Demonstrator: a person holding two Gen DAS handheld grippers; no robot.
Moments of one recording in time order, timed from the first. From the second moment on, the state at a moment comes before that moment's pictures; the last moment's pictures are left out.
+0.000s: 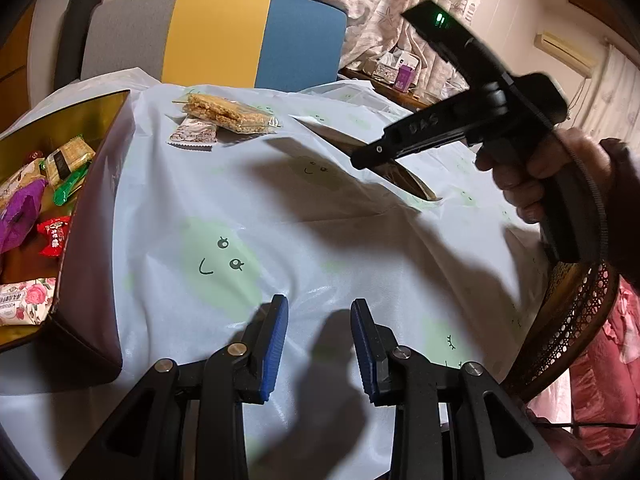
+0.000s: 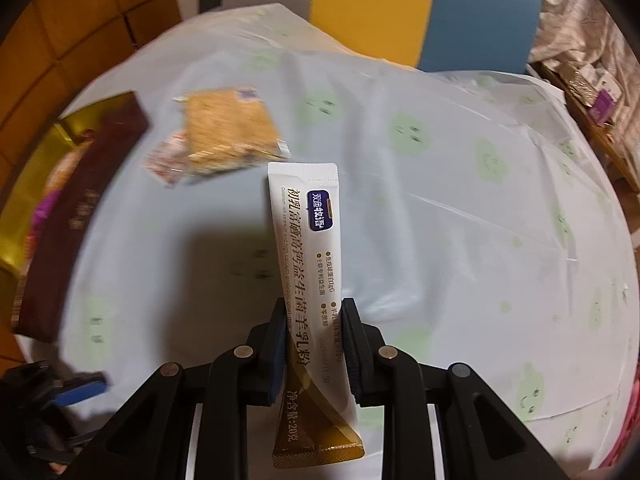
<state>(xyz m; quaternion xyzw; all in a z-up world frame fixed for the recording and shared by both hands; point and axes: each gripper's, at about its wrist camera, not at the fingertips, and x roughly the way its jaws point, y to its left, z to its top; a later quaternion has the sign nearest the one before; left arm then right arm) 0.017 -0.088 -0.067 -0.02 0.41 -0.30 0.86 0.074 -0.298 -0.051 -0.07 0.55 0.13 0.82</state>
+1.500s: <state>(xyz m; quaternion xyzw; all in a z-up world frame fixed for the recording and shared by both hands) 0.017 -0.077 -0.070 -0.05 0.40 -0.32 0.86 0.054 -0.026 -0.030 -0.17 0.54 0.43 0.70</state>
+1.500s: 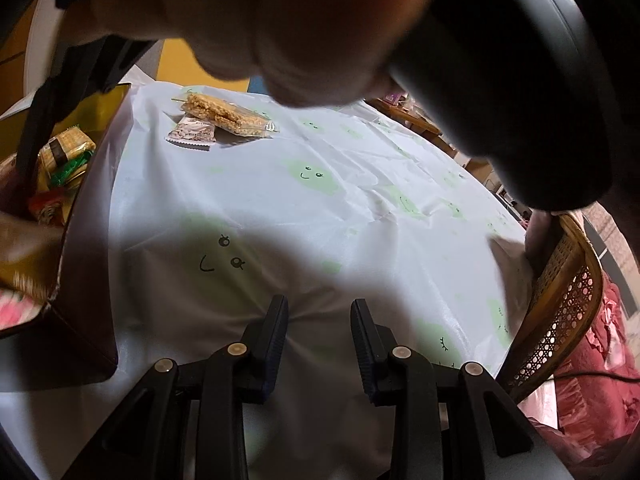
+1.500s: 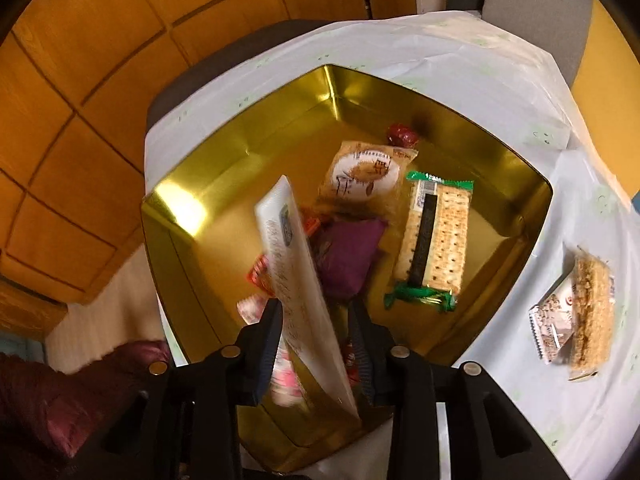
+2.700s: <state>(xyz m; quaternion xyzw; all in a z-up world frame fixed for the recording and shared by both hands) 0.015 -0.087 -0.071 -0.03 0.40 -0.30 0.87 0.045 -0.188 -0.015 -0.12 0.51 0.31 0.79</state>
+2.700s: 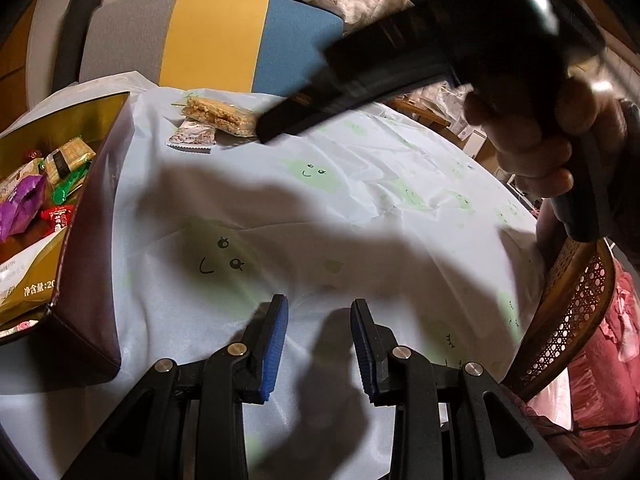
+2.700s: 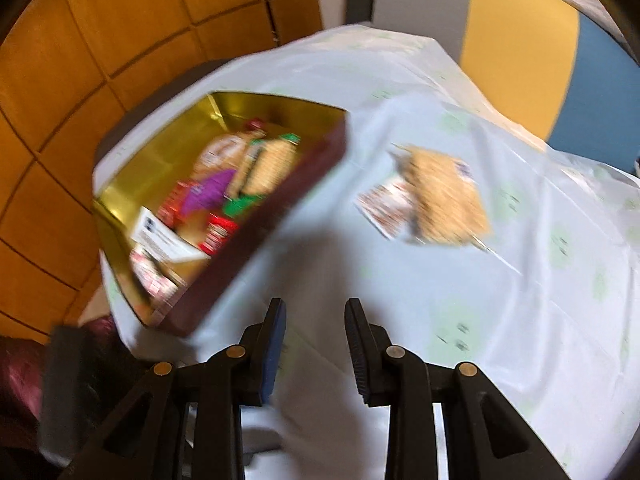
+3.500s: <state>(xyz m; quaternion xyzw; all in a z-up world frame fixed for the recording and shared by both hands) 0.013 -0.104 -0.067 0.02 0.41 -0.26 0.87 0.099 -0.325 -0.068 -0.18 0.53 0.08 0.83</state>
